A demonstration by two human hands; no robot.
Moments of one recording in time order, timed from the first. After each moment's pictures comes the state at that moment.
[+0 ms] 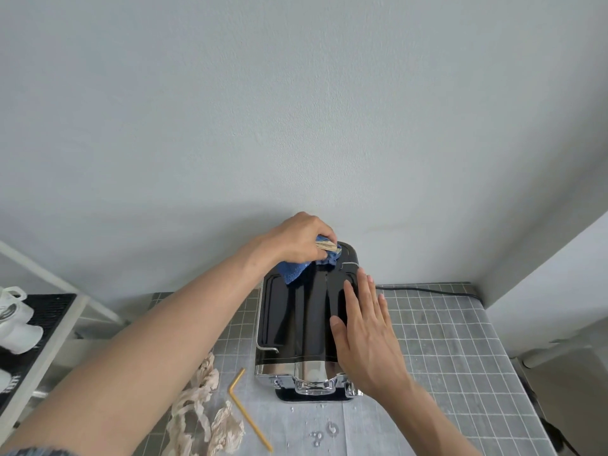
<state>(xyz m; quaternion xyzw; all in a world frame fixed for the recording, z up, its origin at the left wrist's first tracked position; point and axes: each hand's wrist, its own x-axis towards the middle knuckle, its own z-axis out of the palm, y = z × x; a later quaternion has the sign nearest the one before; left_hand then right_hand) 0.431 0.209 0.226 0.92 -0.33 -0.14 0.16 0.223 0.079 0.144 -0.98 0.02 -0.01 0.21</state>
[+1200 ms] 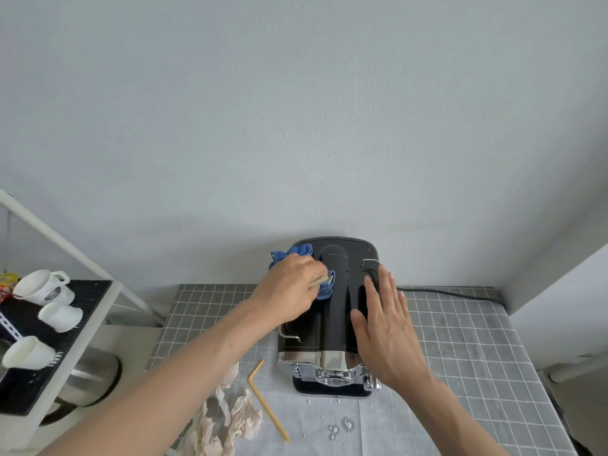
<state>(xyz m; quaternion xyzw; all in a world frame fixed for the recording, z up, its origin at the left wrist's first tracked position) 0.328 0.275 0.199 0.94 -0.31 -0.01 0.18 0.224 0.076 0.138 -0.97 0.01 -0.04 0.23</state>
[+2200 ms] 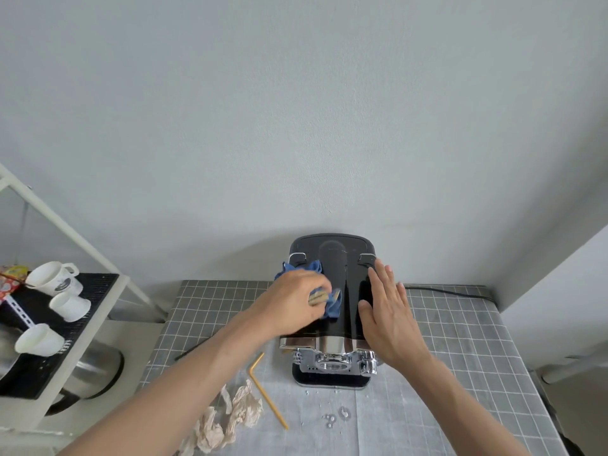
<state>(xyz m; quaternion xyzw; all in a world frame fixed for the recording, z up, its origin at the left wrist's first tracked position) 0.283 0.282 0.202 0.91 -0.30 -0.06 0.28 0.221 0.063 0.142 -0.96 -0.01 -0.03 0.29</state>
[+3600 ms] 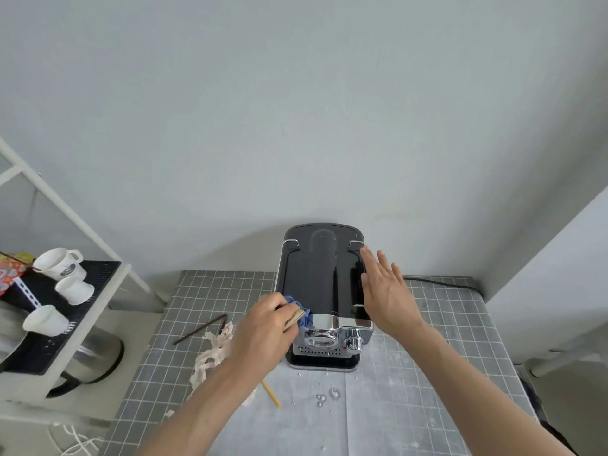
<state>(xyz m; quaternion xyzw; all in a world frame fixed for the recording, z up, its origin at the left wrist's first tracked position) 0.188 0.305 0.164 0.95 -0.19 0.09 0.22 0.225 0.038 0.146 -0.97 -0.02 -0.02 0.23</state>
